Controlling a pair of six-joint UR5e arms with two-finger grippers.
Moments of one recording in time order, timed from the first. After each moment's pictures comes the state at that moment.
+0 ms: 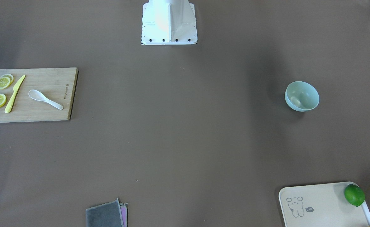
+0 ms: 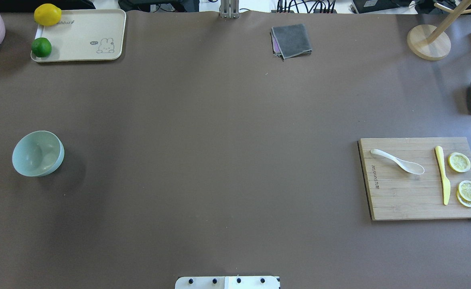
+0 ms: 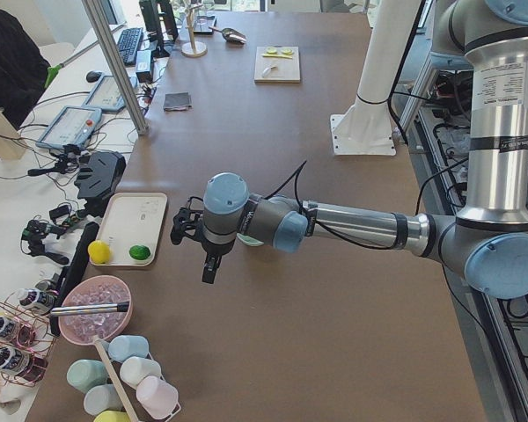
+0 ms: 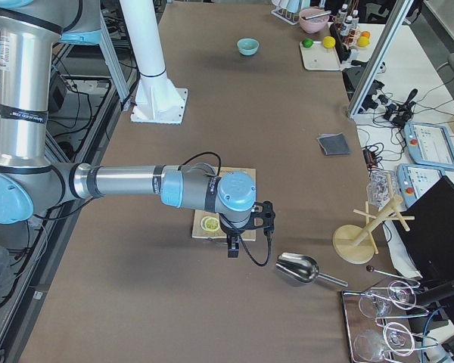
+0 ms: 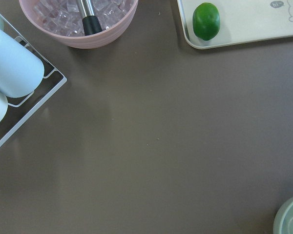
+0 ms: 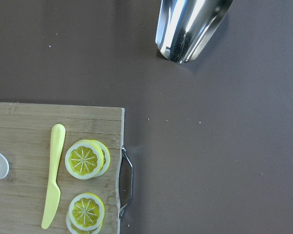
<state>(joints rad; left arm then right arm) -1.54 -1.52 -1.74 -1.83 -2.35 -0.17 1.63 -1.73 1.80 -1.73 2.44 -0.15</state>
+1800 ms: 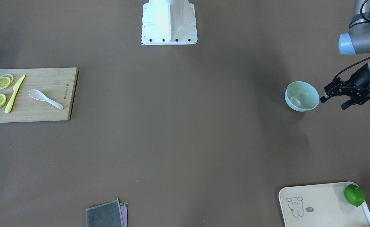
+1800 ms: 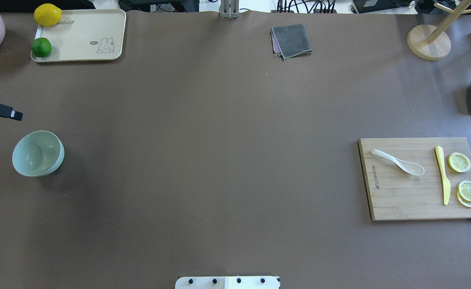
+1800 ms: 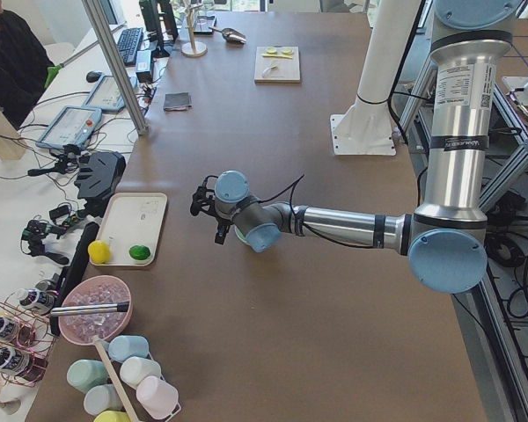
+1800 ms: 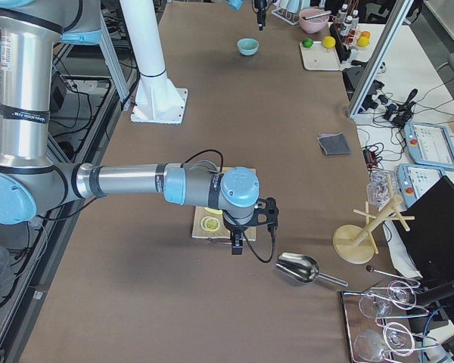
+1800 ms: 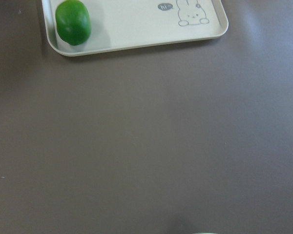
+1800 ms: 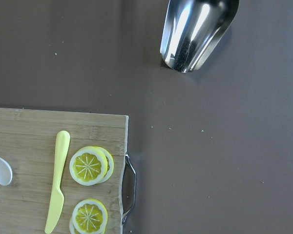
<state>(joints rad) -1.13 -1.59 -1.54 -2.40 -2.36 -0.66 1.63 -1.71 1.81 -1.73 2.44 -0.15</state>
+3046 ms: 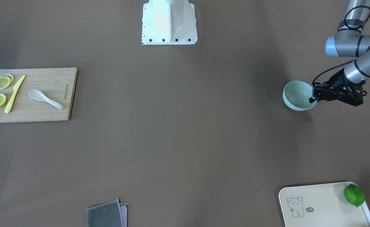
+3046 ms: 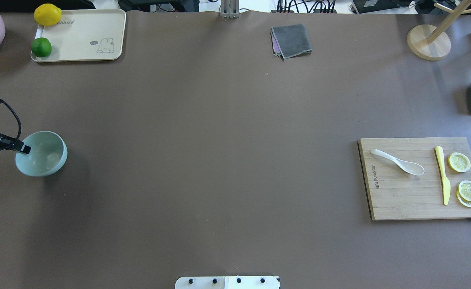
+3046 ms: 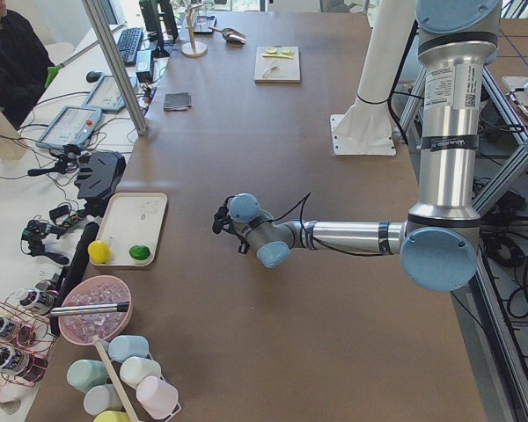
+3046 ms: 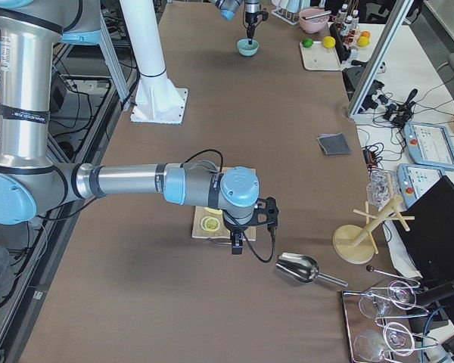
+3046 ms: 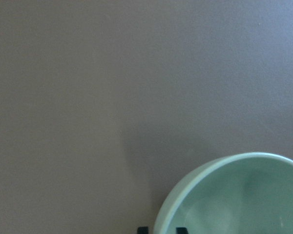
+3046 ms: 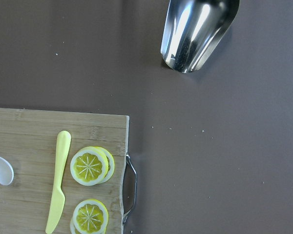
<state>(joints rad) -1.02 -1.55 -1.48 -2.47 -2.36 -0.68 1.63 -1.71 1.81 -1.73 2.44 -0.15</state>
